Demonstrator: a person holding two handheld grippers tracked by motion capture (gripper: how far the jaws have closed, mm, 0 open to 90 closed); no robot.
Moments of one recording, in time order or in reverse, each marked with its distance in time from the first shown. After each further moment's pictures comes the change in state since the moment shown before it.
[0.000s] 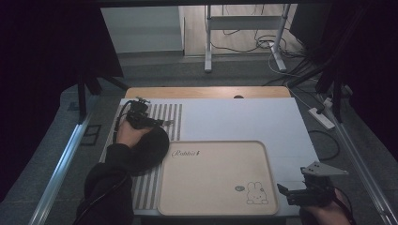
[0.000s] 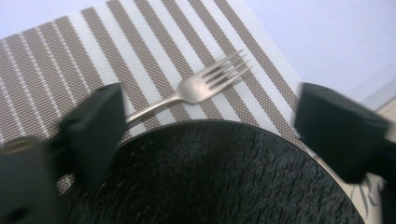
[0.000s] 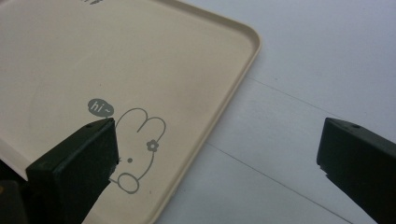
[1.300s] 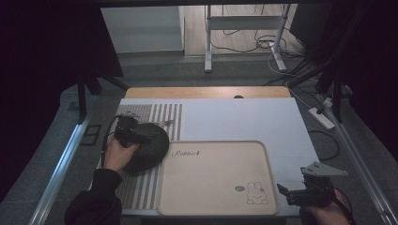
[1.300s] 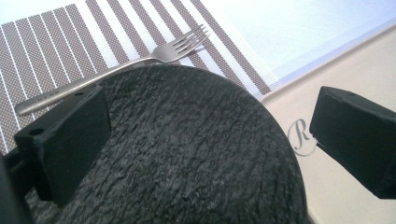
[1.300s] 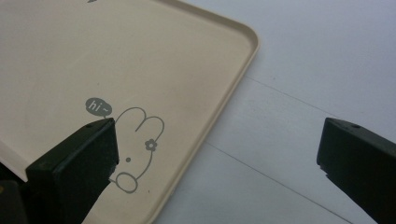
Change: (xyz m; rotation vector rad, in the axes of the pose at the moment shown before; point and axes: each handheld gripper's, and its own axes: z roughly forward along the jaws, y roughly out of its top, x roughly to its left) left arm -0.041 -0.055 -0.053 -0.118 0.041 -0.005; right arm 0.001 0.000 0.000 0.002 -0.013 -0.007
